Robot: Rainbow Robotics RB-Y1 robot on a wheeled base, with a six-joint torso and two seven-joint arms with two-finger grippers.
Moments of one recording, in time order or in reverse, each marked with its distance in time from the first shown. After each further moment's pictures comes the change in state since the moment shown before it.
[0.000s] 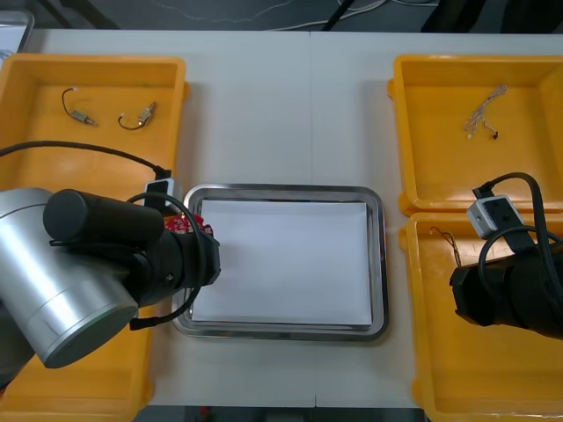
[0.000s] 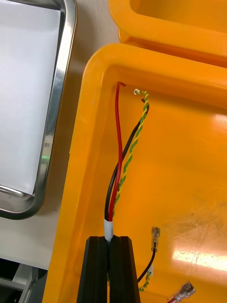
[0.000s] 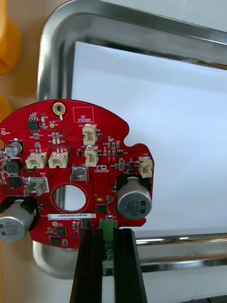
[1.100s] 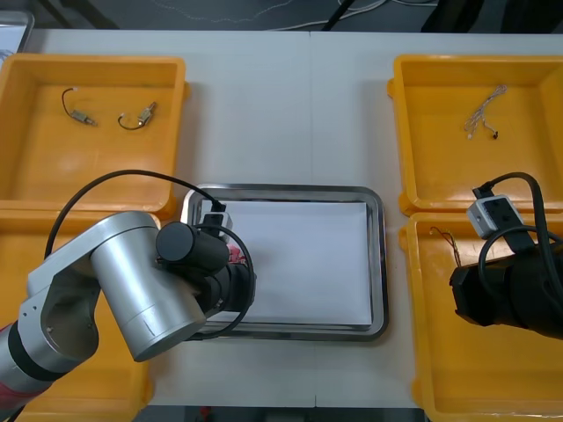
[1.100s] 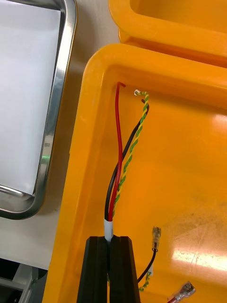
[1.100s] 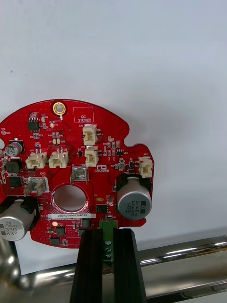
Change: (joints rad) right arm 0.000 0.000 0.000 0.000 0.000 0.000 0.000; left arm -0.116 -0.001 -0.268 0.239 -0.027 -0.118 0.003
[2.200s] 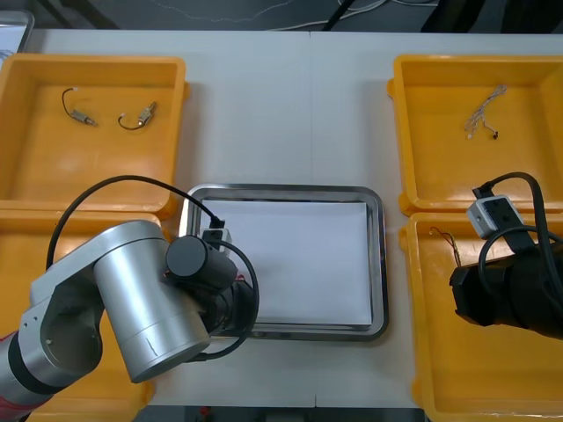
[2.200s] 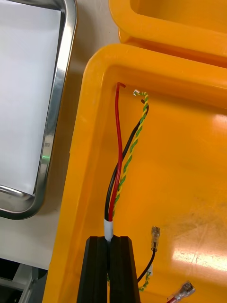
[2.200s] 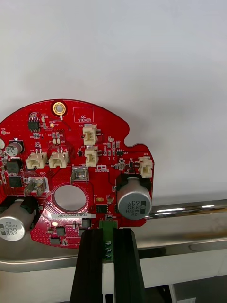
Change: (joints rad) right arm 0.000 0.000 0.000 0.000 0.000 0.000 0.000; left arm 0.000 -0.014 -0.043 -0.063 0.016 0.125 0.100
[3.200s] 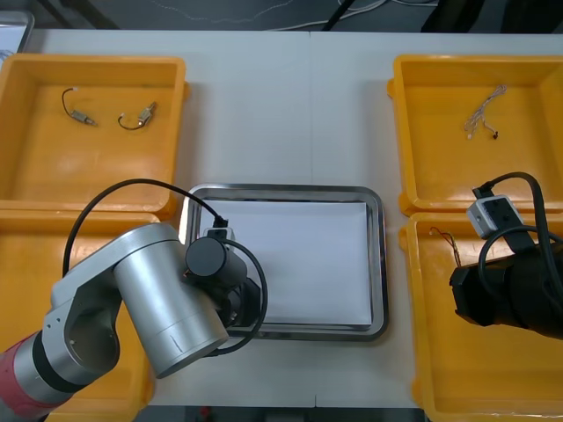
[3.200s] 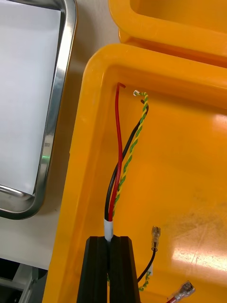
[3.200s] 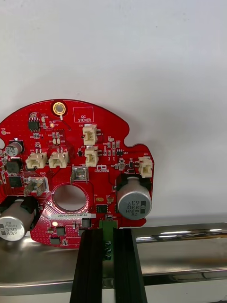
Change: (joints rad) right arm 0.000 0.000 0.000 0.000 0.000 0.000 0.000; left arm -0.001 -0.050 -0.010 0.064 -0.072 -0.003 0.000
